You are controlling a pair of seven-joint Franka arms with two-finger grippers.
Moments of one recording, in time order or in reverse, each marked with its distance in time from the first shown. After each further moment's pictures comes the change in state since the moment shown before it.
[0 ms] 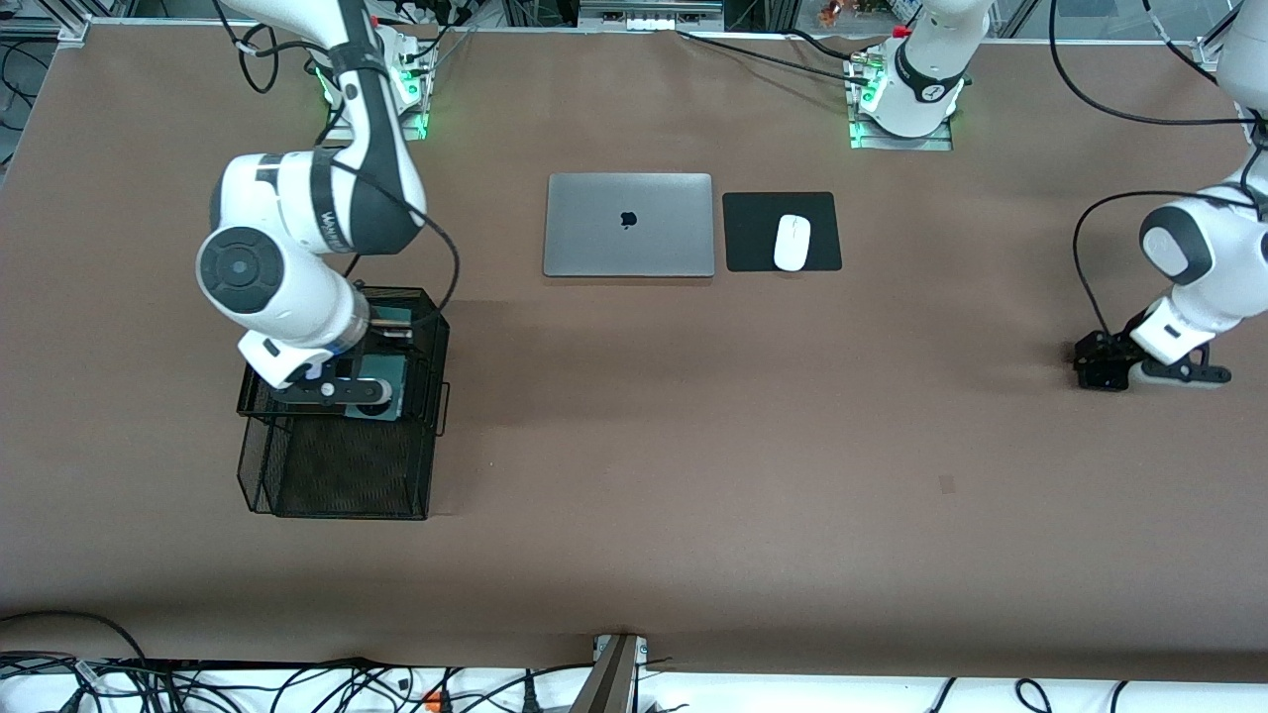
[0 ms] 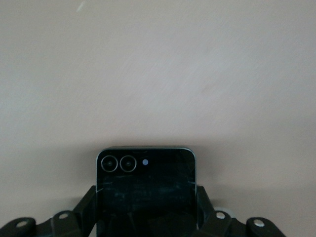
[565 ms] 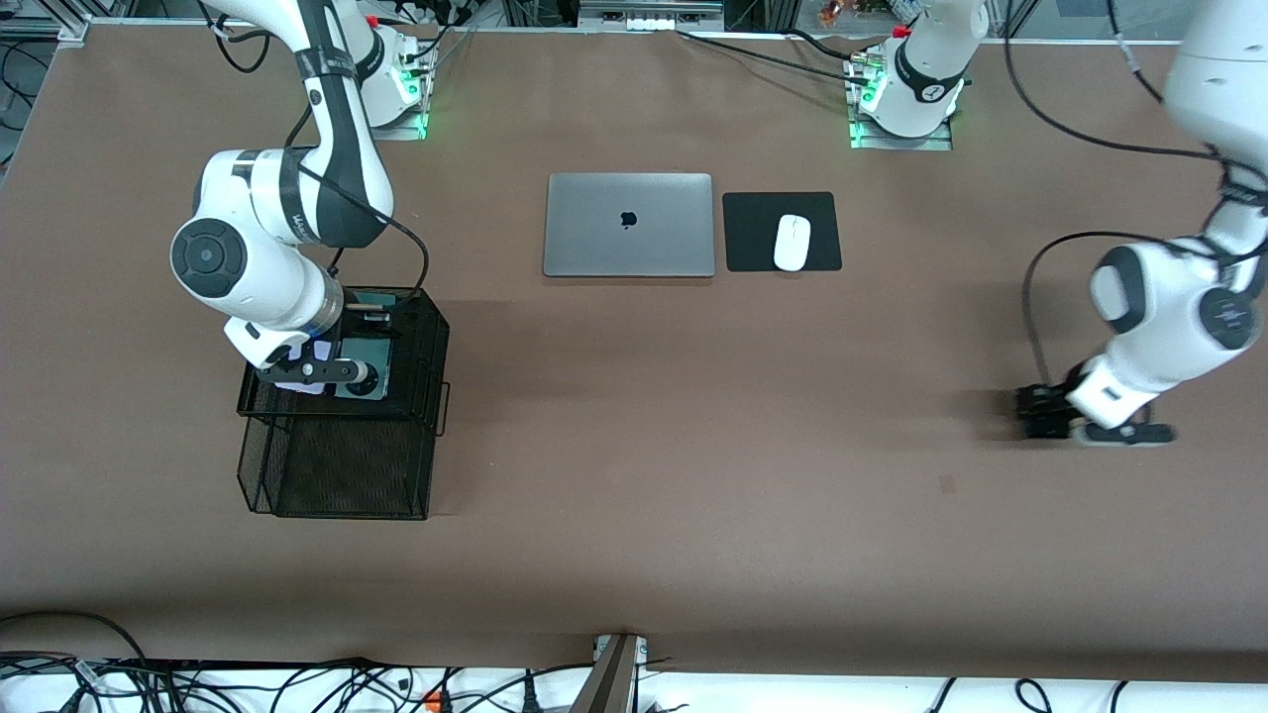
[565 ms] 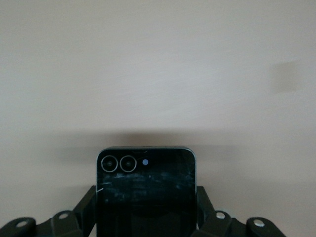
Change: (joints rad) left arm -0.308 0.017 -0.007 0.129 0.000 -0.118 -0.413; right arm 0.006 -0.101 0.005 -0.227 0.000 0.138 -0.047
